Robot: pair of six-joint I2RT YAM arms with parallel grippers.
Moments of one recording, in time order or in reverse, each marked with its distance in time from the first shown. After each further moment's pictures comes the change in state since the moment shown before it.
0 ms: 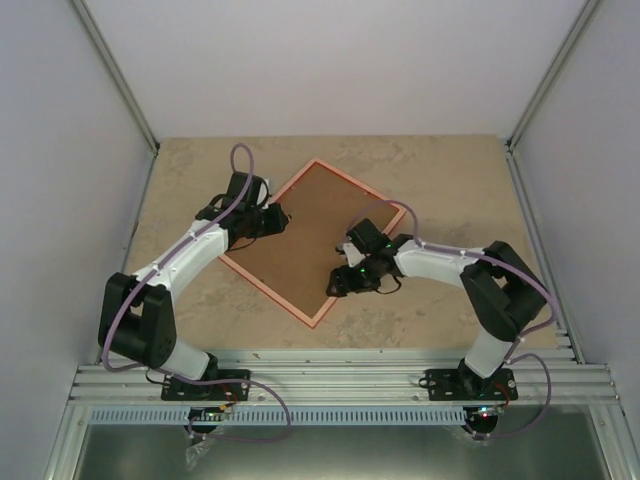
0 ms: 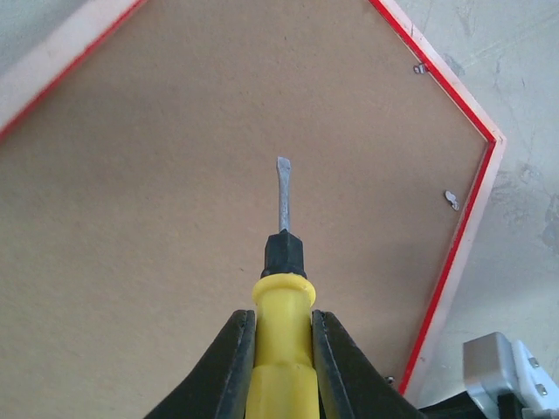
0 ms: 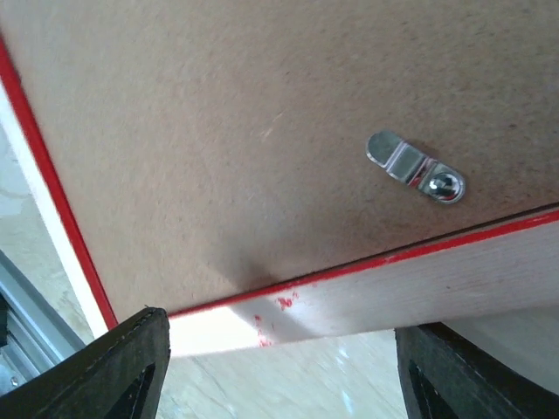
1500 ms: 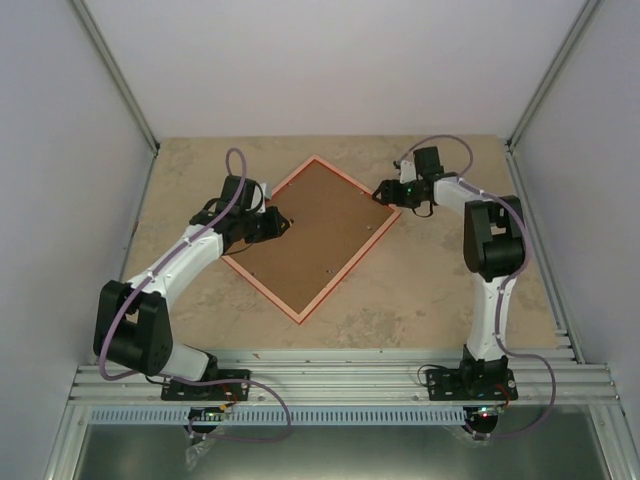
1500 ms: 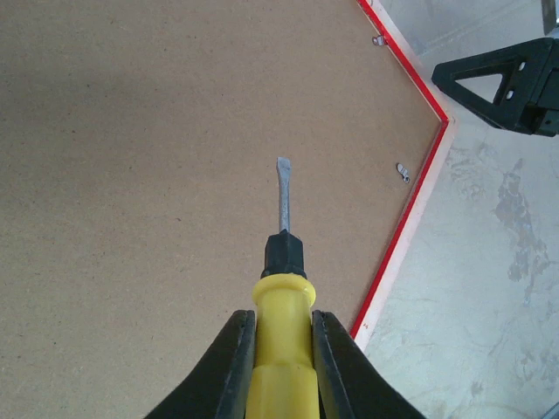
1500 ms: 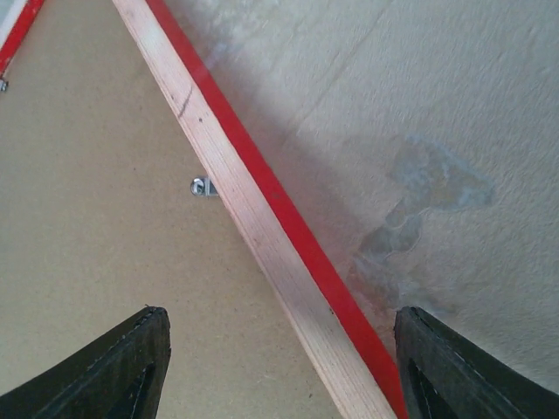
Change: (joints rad) left arm 0.026 -0.049 -0.047 0.002 0.109 -0.018; right arm -0.548 0.447 0.589 0.090 -0.047 -0.238
